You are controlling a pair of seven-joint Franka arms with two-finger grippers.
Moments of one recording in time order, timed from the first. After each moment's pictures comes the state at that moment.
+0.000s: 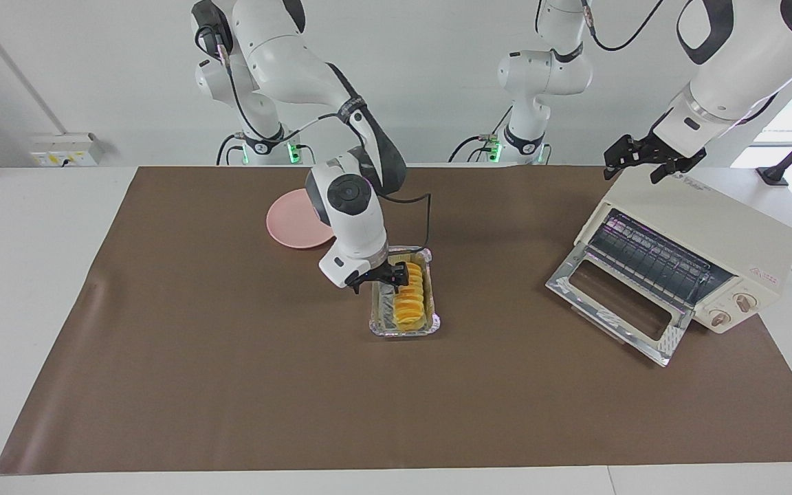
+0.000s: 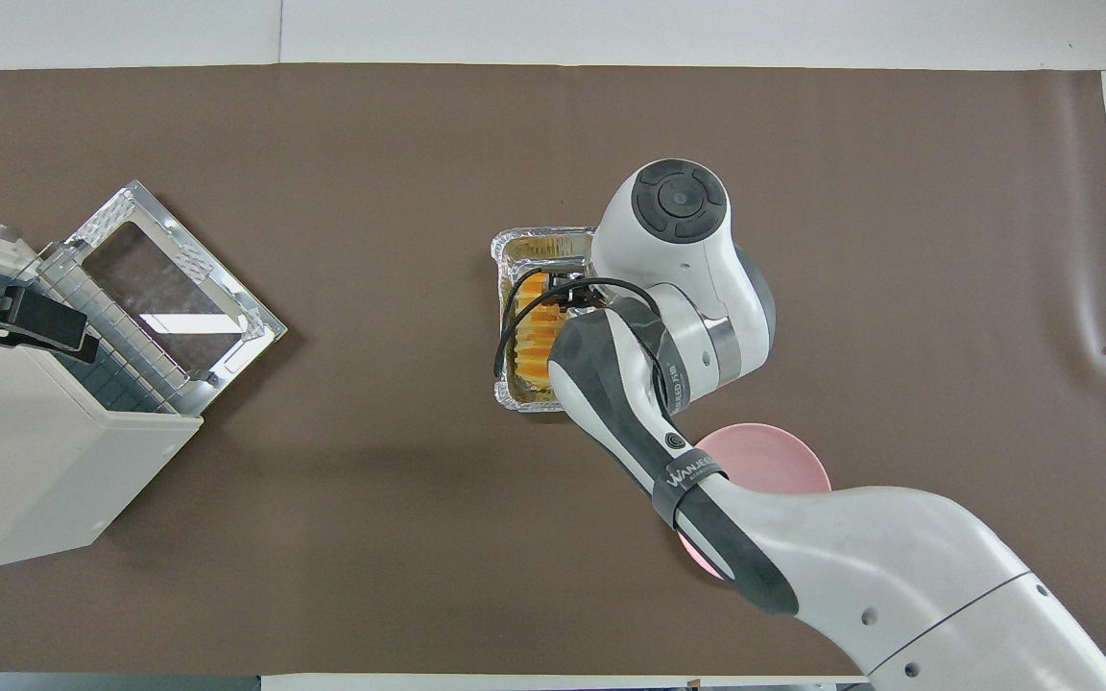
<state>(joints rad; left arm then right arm) -0.18 0.00 0.15 -1.58 -0.06 1.39 0.09 0.48 0.50 0.00 -1.64 0.13 2.14 0.50</state>
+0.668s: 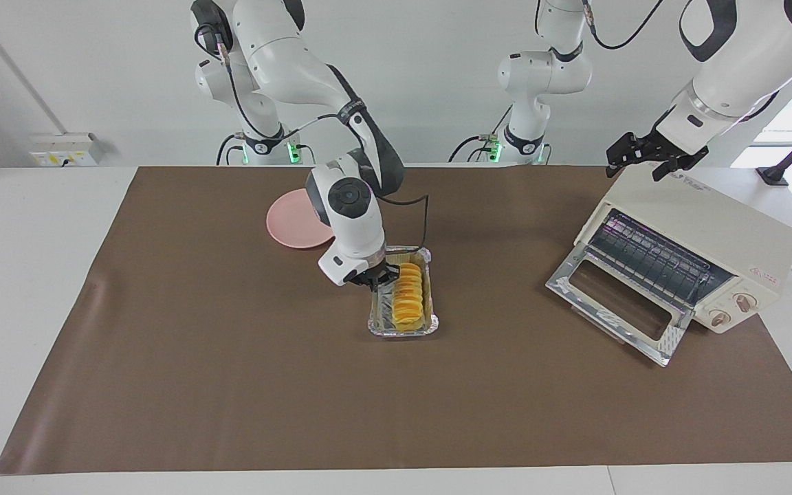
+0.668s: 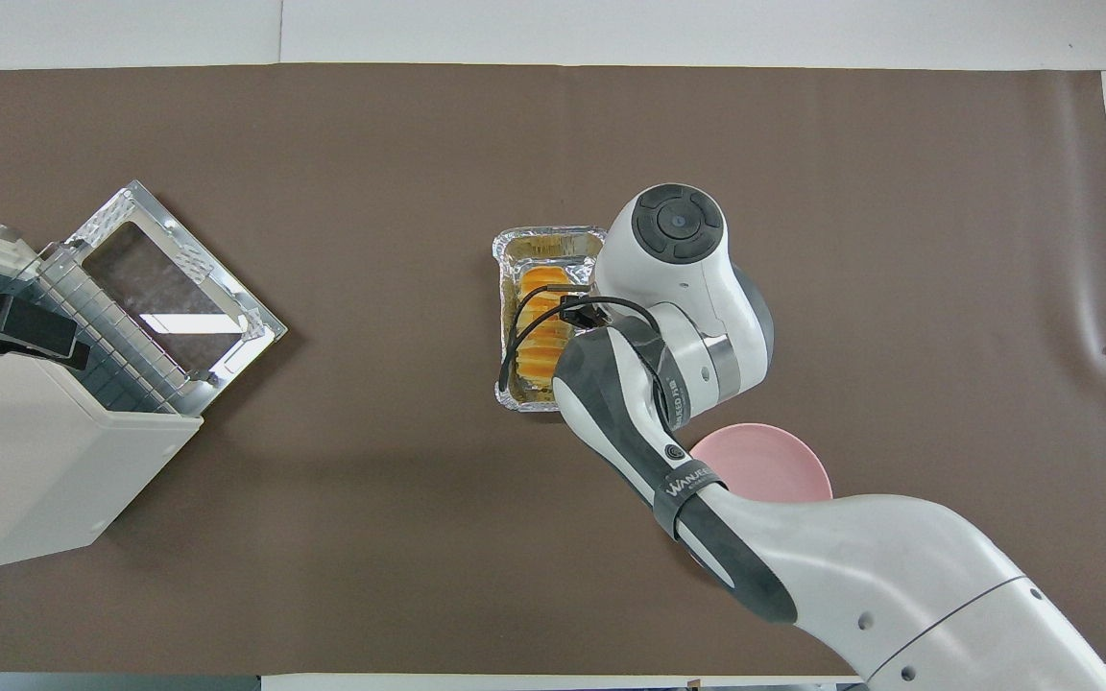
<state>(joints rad) -0.07 -0.01 0.05 -1.59 -0.06 1.38 0.09 0.49 0.47 0.00 -1.69 0.13 2.14 0.51</state>
